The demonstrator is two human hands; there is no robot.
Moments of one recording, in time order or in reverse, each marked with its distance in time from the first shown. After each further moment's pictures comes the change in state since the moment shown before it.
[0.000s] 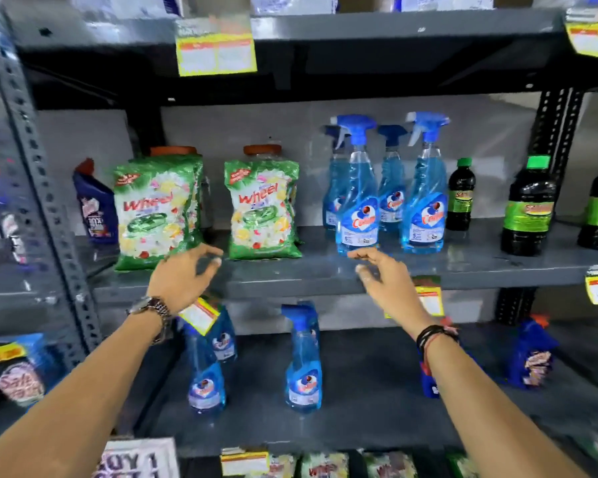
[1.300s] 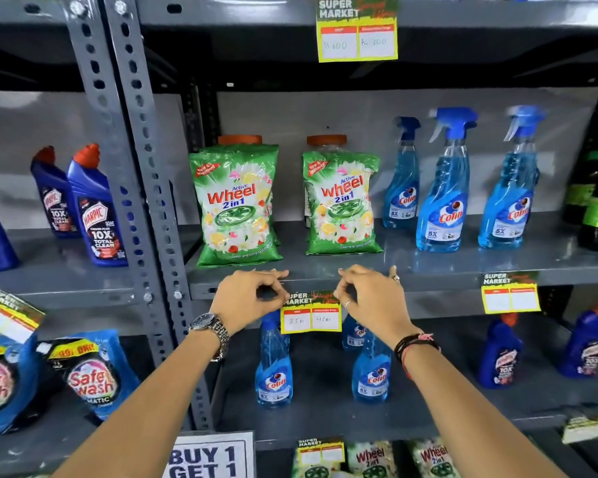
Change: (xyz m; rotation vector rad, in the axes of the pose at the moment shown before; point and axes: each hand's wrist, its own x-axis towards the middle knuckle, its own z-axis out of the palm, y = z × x) left_hand -0.011 -0.113 -0.008 -0.265 -0.150 0.205; right_hand 0.000 -0.119 0.169 -0.479 -0.116 -0.005
